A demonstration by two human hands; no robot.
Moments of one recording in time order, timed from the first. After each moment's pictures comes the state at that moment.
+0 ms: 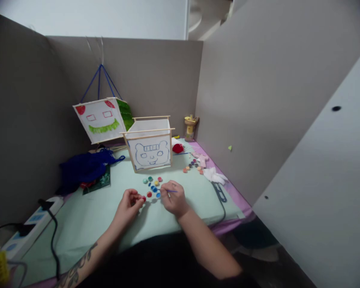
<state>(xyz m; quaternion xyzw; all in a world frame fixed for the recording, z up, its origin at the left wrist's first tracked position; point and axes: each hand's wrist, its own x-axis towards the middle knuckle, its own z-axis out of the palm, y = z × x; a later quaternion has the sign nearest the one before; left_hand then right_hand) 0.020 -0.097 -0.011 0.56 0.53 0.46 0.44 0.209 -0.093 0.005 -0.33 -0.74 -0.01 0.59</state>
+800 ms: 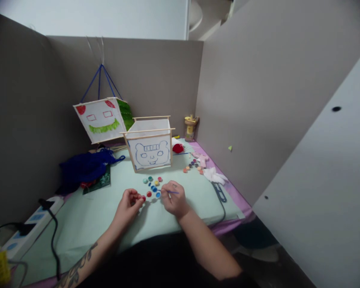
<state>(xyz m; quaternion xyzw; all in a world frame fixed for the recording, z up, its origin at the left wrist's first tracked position) 0.019 -0.097 -0.010 0.57 0.52 0.48 0.42 0.209 -0.094 0.004 -0.33 -0.74 -0.01 0.59</state>
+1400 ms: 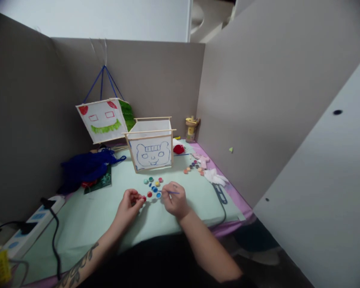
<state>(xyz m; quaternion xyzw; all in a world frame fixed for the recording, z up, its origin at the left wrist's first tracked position) 0.018 -0.096 -0.012 0.57 0.52 0.48 0.41 0.210 -0.094 0.003 -0.33 -0.74 -0.01 0.59</state>
